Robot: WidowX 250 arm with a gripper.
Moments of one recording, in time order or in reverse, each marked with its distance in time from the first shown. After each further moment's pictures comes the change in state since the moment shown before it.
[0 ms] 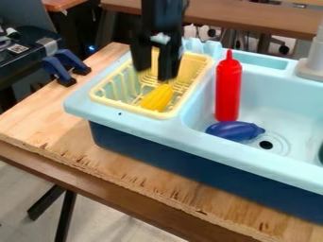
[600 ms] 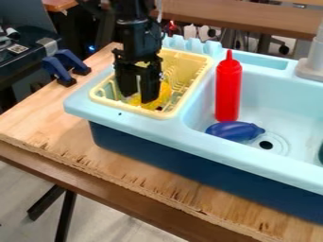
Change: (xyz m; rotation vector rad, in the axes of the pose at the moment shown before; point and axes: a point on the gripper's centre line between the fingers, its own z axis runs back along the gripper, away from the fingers) arm -0.007 0.025 -0.048 -0.088 0.012 0.058
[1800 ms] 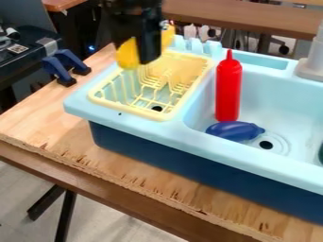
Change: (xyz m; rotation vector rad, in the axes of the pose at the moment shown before) arm -0.043 -0.047 0.080 0.047 -0.174 -0.007
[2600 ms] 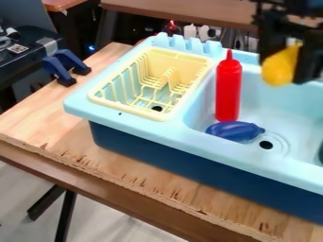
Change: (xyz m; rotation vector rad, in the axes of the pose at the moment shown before) arm 0.053 -0.149 -0.006 0.035 0.103 -0.203
